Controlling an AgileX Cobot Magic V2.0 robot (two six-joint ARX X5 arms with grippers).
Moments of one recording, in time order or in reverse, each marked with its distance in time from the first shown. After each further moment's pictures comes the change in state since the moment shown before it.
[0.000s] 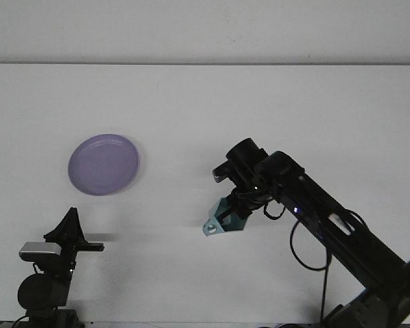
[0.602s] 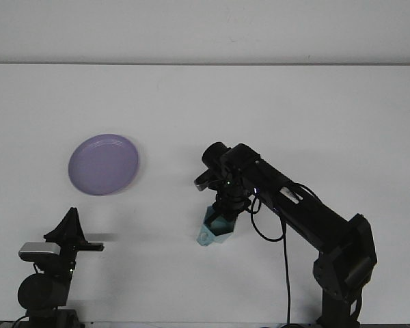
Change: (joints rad) left arm 0.000 0.000 0.000 0.000 0.000 -0.023; right arm 0.036 0.254 0.090 -0.064 -0.020 -0.078
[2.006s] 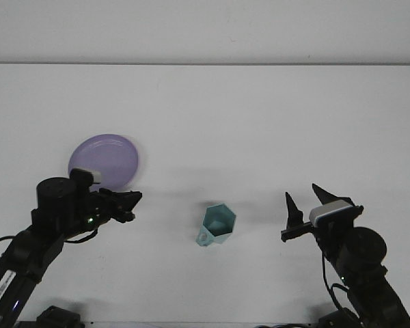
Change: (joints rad) left arm -0.266 0.948 0.873 -0.575 0.503 -0.224; right arm -0.321 -1.382 -1.072 1.096 0.154 0.091
